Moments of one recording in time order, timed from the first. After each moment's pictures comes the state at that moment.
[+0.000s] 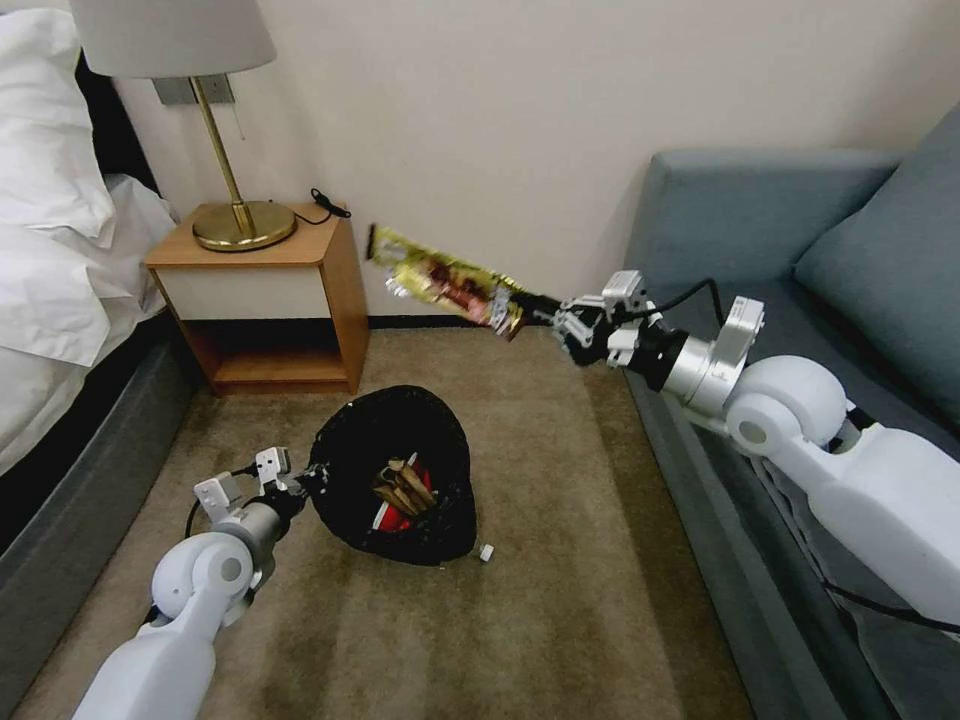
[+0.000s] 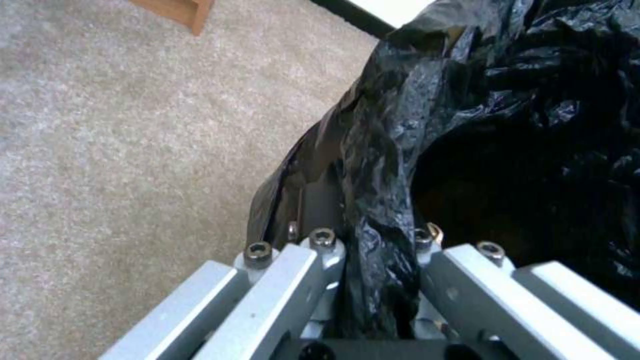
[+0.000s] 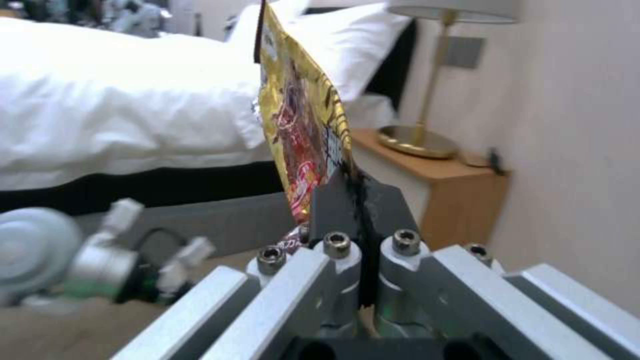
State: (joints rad) left arm 1.21 -1.11 -0.52 -1.76 -0.99 0.48 -0.11; right arm -0.54 0.62 -0.11 2.02 0.96 -0.12 -0.36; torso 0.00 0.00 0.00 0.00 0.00
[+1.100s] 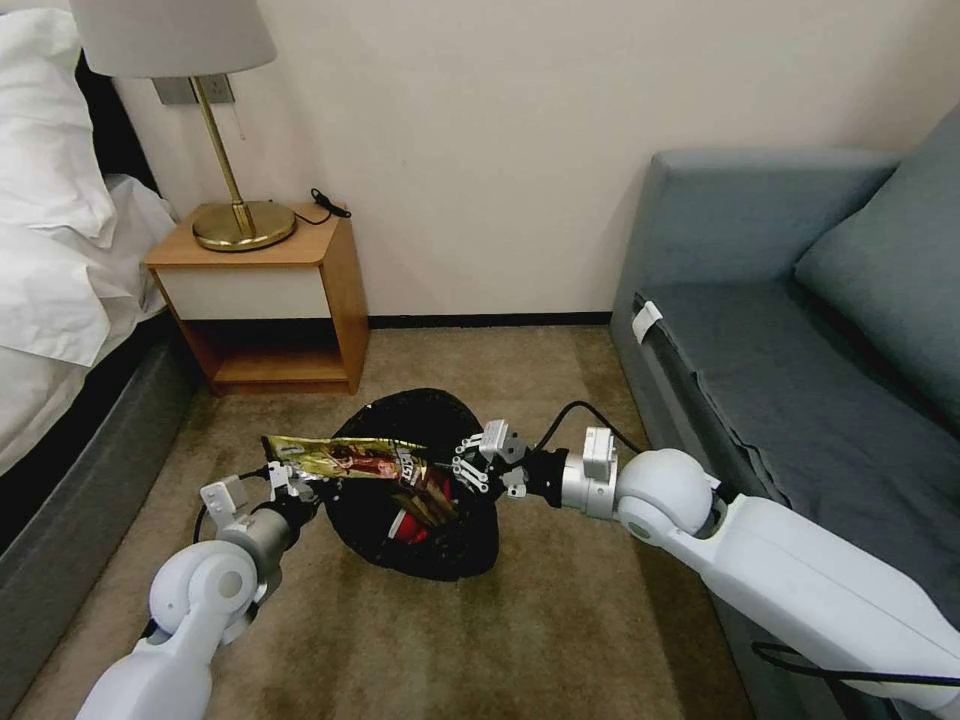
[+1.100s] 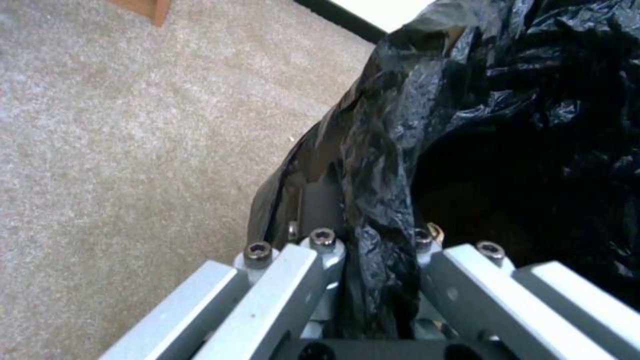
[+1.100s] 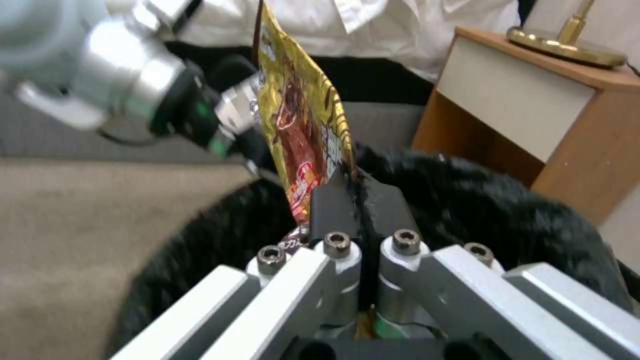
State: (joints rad) left arm 1.30 -1.11 -0.54 -1.92 -1.03 0.52 -0.14; right arm -0.58 0.83 -0.39 1.83 0.59 -0.05 -0.46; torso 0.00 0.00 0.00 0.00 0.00
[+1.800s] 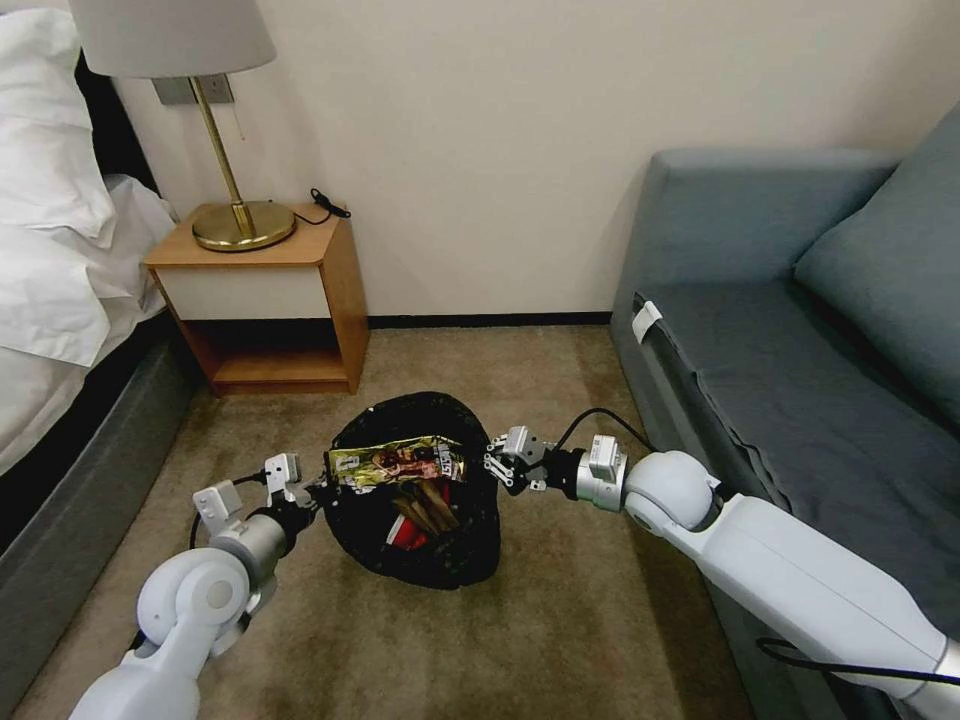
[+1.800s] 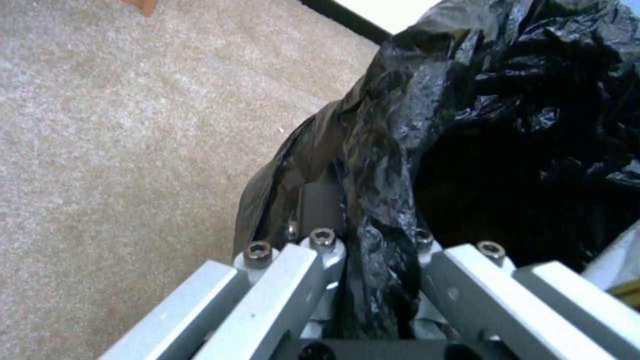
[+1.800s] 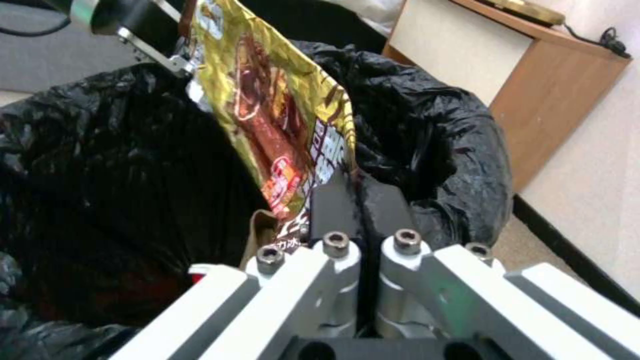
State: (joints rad) left arm 1.33 -1.11 -0.55 -1.96 -1.05 0.53 -0.14; right arm -0.60 0.84 -0.34 1.68 0.46 0.03 -0.47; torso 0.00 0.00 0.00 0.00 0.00
